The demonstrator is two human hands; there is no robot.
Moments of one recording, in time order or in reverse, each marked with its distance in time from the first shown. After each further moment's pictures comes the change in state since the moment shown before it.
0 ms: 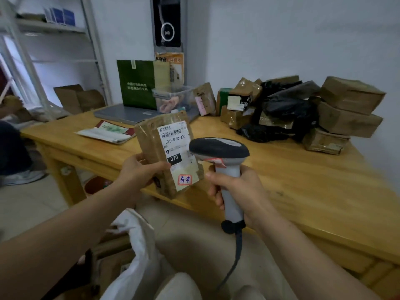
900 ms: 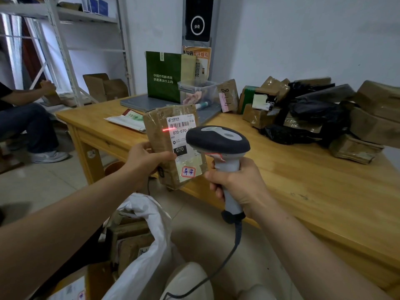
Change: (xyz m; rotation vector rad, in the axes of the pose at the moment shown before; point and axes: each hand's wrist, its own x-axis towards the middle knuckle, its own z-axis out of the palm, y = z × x) left_hand 0.010 -0.012 -0.047 0.015 0.044 0.093; right_hand 0.002 -0.011 0.051 -0.127 -0.095 -0.001
